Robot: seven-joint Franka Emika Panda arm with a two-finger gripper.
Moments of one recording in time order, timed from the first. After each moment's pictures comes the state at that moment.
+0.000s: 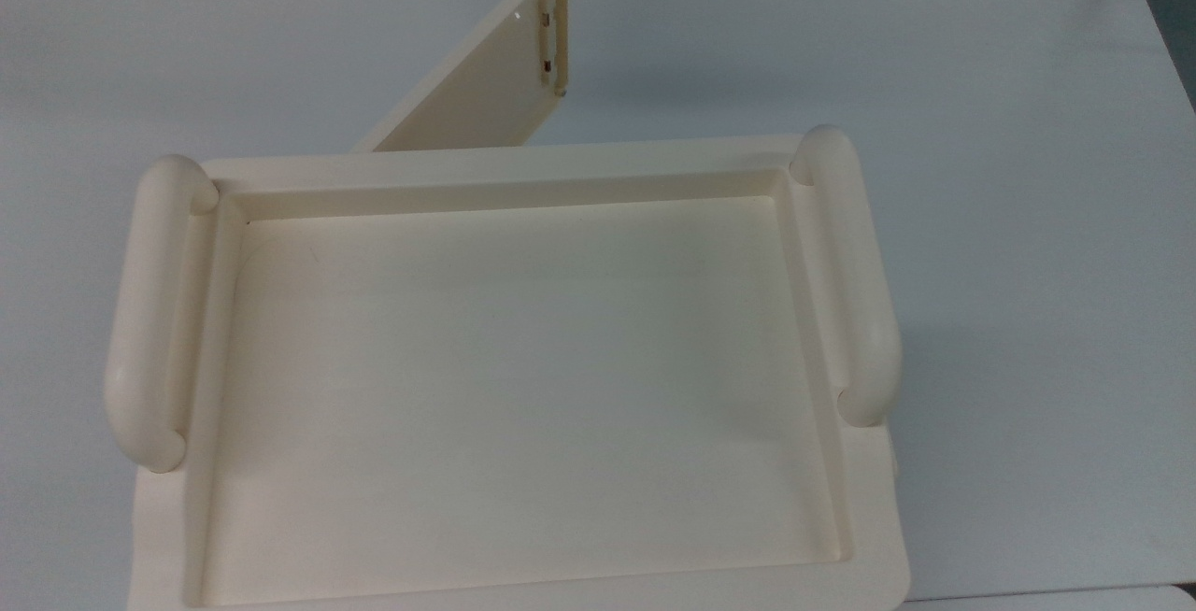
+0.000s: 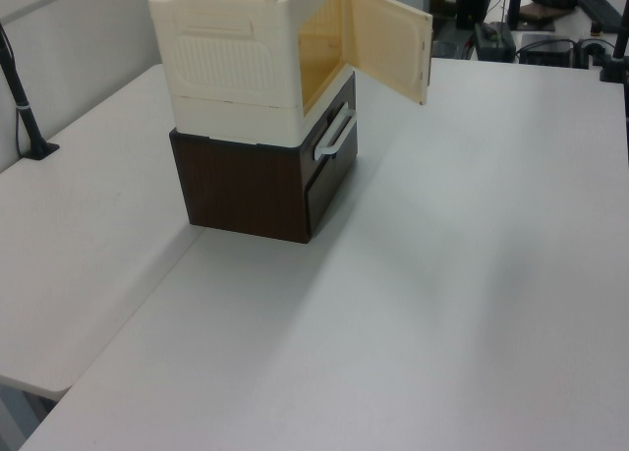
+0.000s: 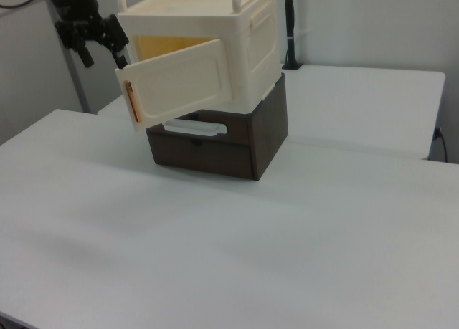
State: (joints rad) arm 0.17 0.03 -0.01 -1.34 -0.08 1.53 0.10
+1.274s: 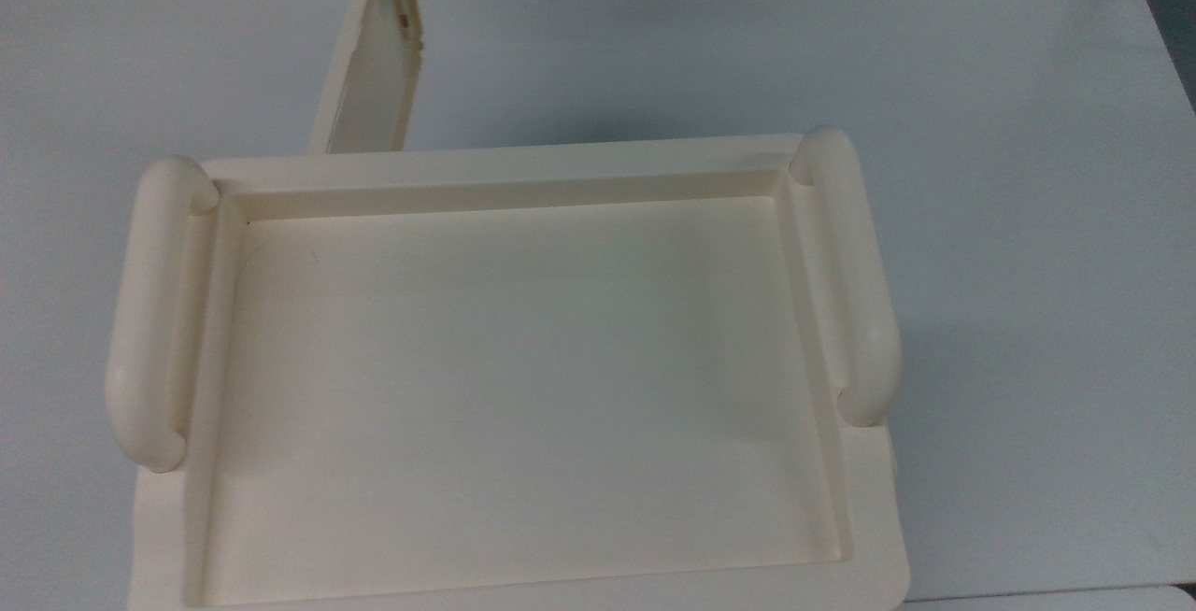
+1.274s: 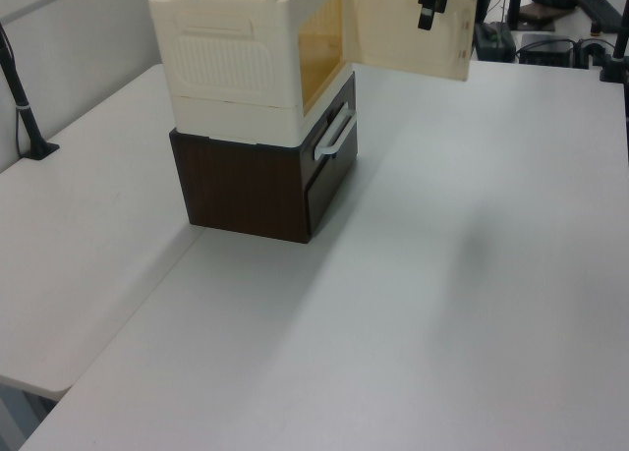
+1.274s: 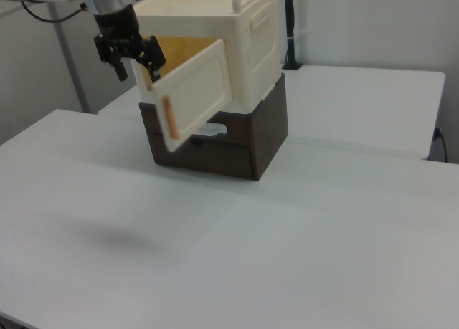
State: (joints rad) arm 0.07 0.11 -0.01 -1.37 0.00 1.64 0.02
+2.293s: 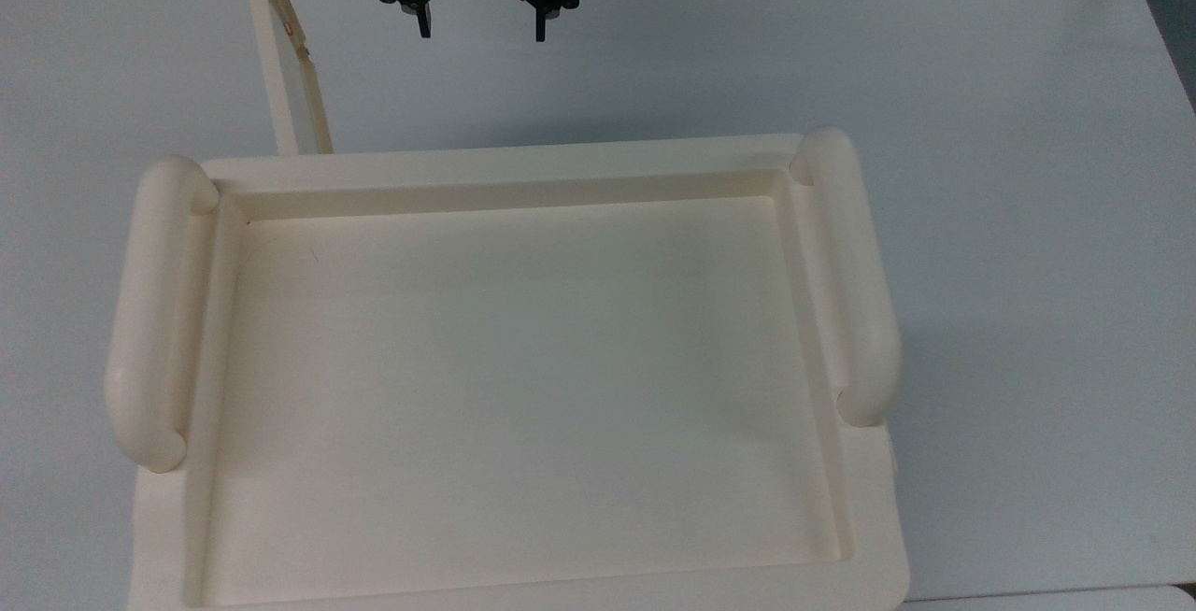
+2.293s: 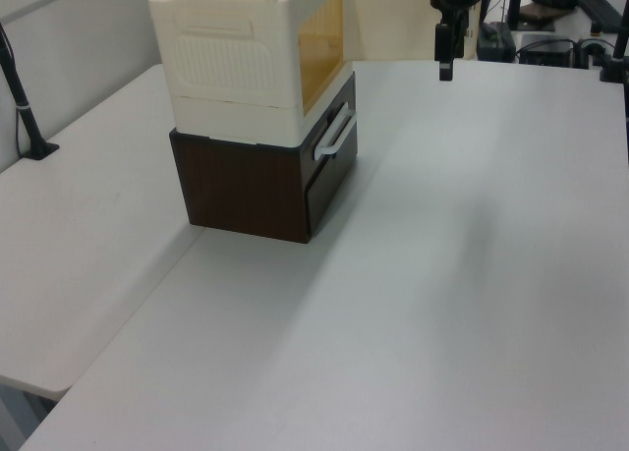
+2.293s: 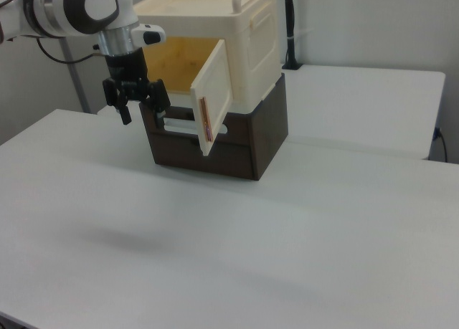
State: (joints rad) arm 0.07 0.12 0.00 -1.52 -0.07 1.60 0.02
